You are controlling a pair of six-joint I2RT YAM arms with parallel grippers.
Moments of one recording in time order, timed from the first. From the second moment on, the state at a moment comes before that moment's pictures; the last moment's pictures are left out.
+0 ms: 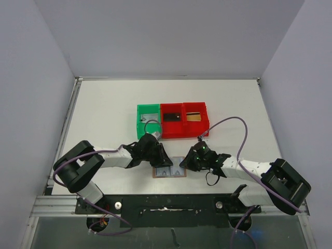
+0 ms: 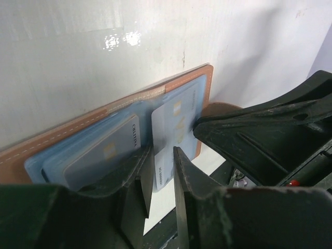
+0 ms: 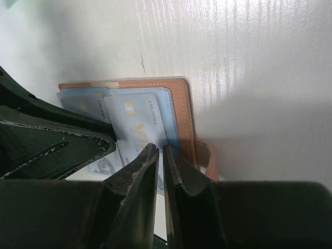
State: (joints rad) left arm -0.82 1.60 0.61 0.19 0.28 -1.09; right arm 0.77 1.28 0.42 -0.01 -0.05 1.07
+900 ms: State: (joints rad) left arm -0.84 1.66 0.57 0.35 0.29 -1.16; right arm 0.76 1.27 0.32 0.17 -0.11 1.16
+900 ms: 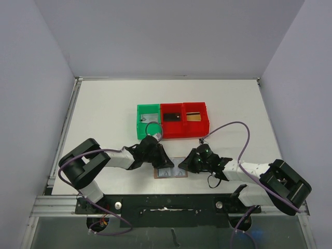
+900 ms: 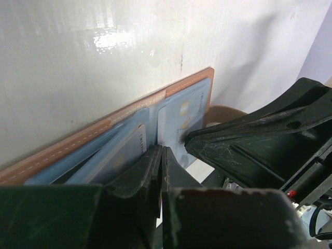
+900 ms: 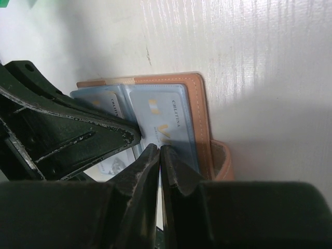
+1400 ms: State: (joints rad) left arm -0.85 1.62 0.67 0.12 0.22 -1.05; right arm 0.71 1.17 0.32 0.02 -0.09 1.10
